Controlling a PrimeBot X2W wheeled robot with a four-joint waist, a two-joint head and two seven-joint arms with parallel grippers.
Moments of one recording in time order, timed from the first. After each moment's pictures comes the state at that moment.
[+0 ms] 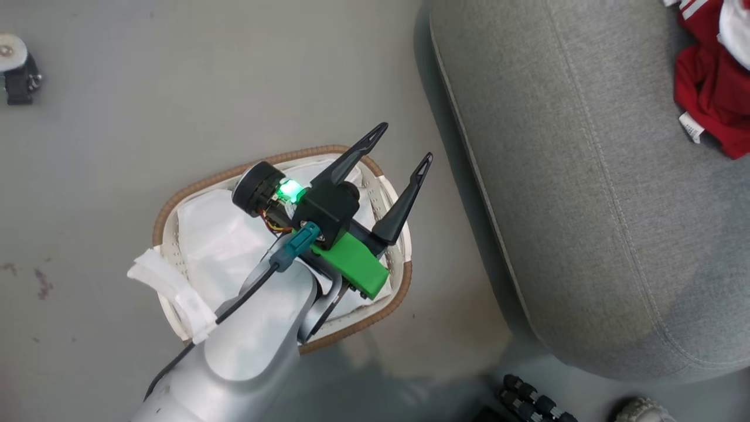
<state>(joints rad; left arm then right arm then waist) -0.66 0.12 -0.75 0.37 -0.34 -0.12 -0.26 -0.69 -0.35 -0.52 0.57 0.00 0.13 -0.26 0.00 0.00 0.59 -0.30</state>
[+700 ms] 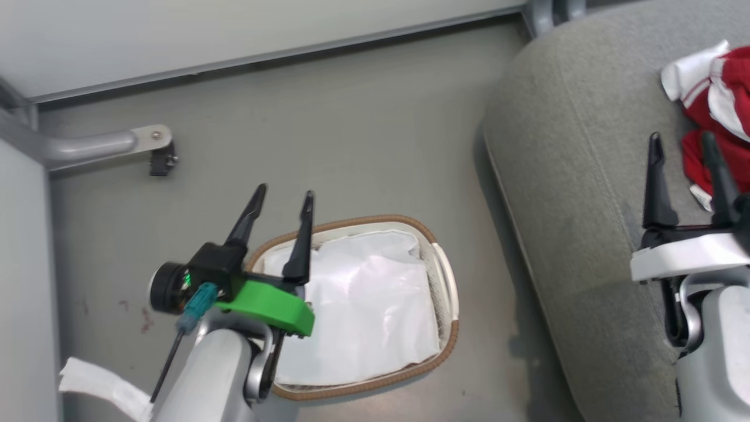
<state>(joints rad) -0.34 0.07 -0.36 0.31 -0.30 -0.07 -0.26 -0.33 -0.10 -0.18 0.17 0.13 0.13 -0.26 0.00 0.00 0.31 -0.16</state>
